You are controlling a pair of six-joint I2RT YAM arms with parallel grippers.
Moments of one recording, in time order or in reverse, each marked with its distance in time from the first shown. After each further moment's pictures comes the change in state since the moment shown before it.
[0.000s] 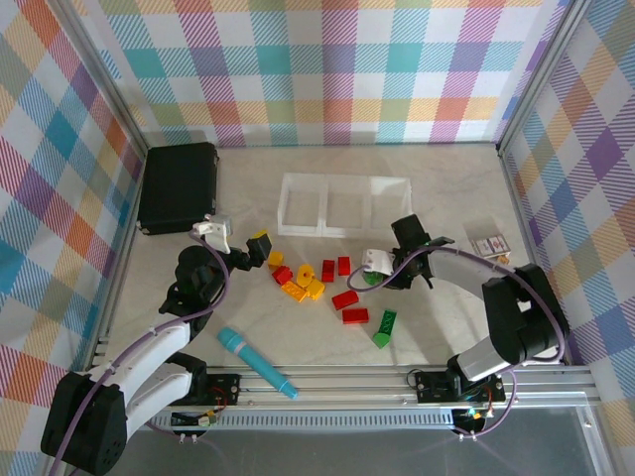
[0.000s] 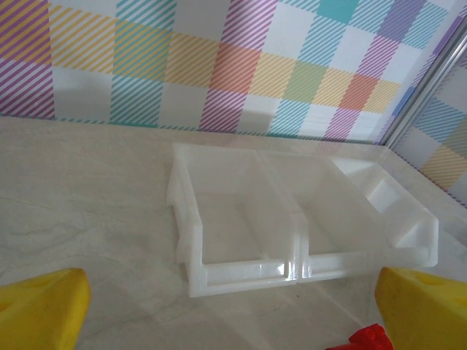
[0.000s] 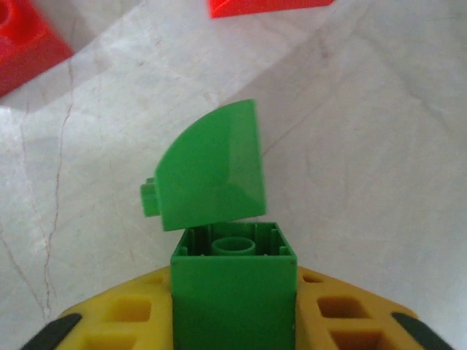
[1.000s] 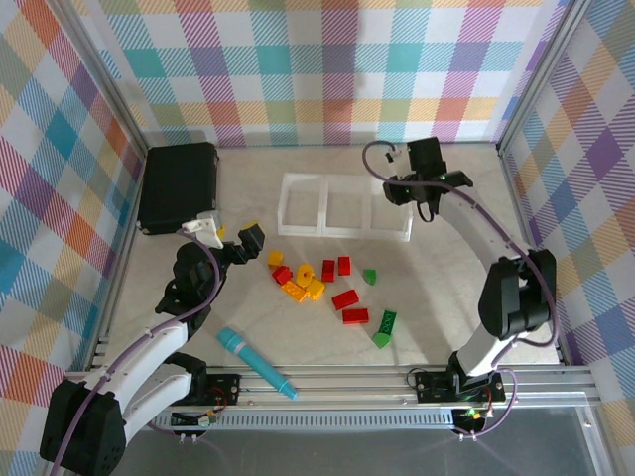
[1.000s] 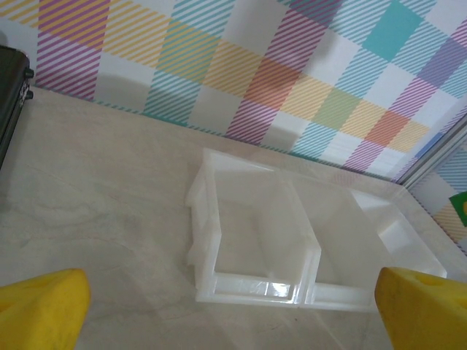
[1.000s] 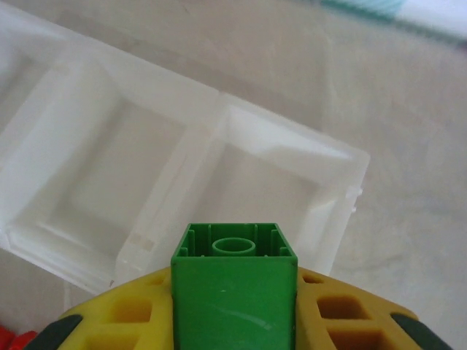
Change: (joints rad) left arm 0.000 -0.035 0.050 -0.120 -0.110 -0.164; right arm -0.130 0.181 0.650 -0.144 0.141 0.957
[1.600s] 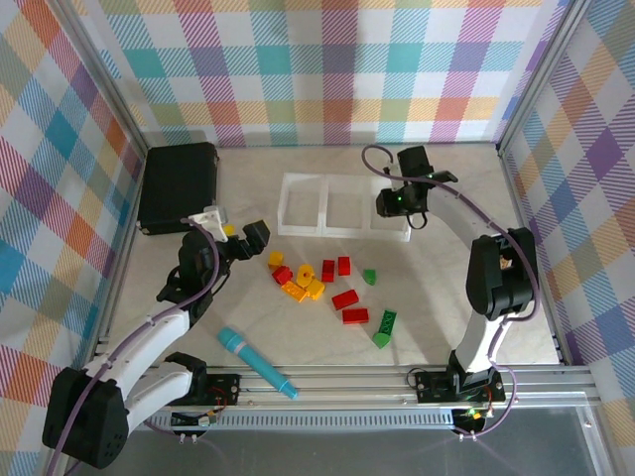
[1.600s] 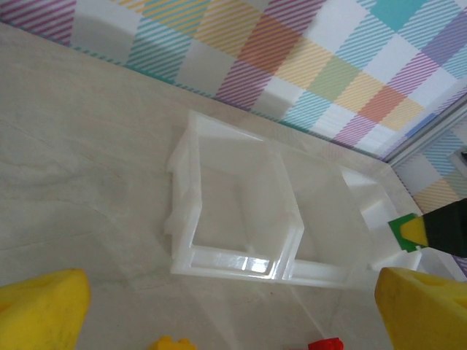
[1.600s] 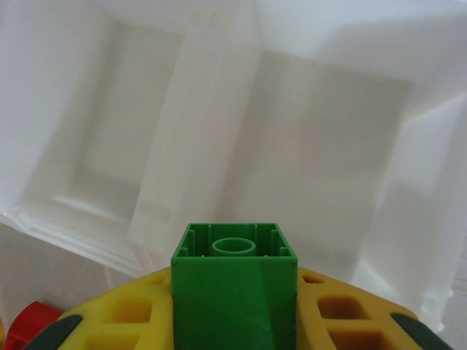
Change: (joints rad) left arm 0.000 0.085 0.094 -0.113 0.077 -0.085; right arm -0.005 0.139 0.003 -0.063 -0.111 0.188
